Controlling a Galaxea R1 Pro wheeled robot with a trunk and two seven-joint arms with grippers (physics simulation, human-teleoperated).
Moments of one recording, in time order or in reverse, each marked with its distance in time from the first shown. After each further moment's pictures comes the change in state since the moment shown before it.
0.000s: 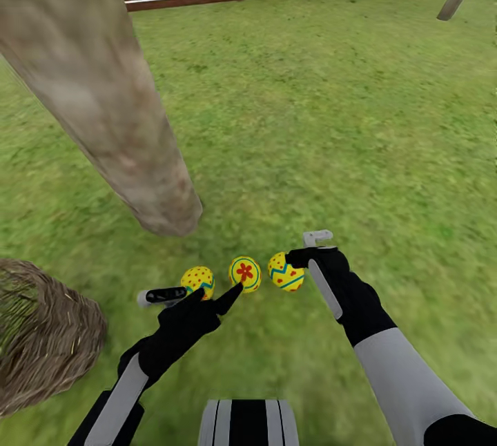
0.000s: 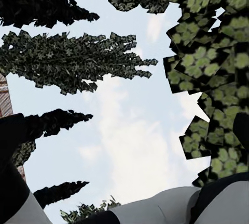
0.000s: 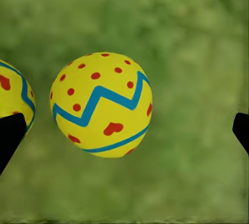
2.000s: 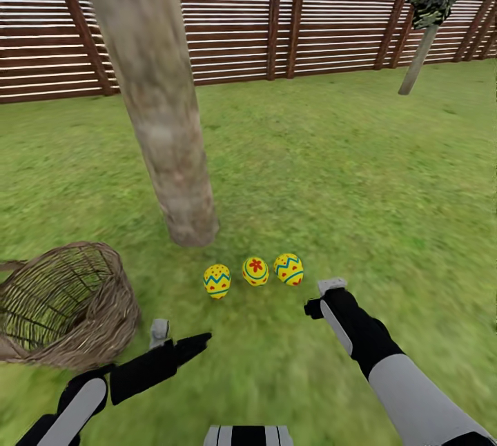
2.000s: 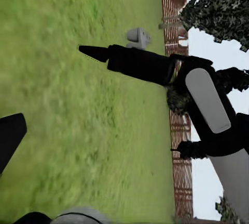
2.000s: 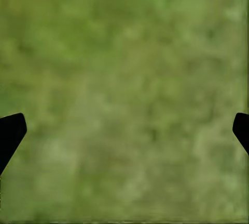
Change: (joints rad) left arm 0.058 0.311 -0.042 0.126 -0.019 0.004 0.542; right arm 0.092 -0.069 0.013 0.271 0.006 -0.022 0.003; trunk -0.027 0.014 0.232
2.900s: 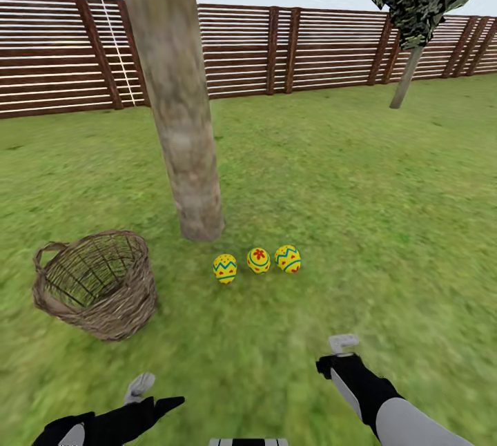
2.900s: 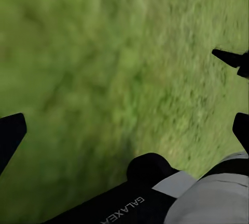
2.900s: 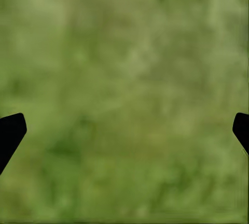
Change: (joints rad) left arm 0.000 0.058 -0.045 0.414 -0.270 -0.105 0.000; right arm 0.088 0.007 0.030 0.462 0.021 -0.483 0.019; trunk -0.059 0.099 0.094
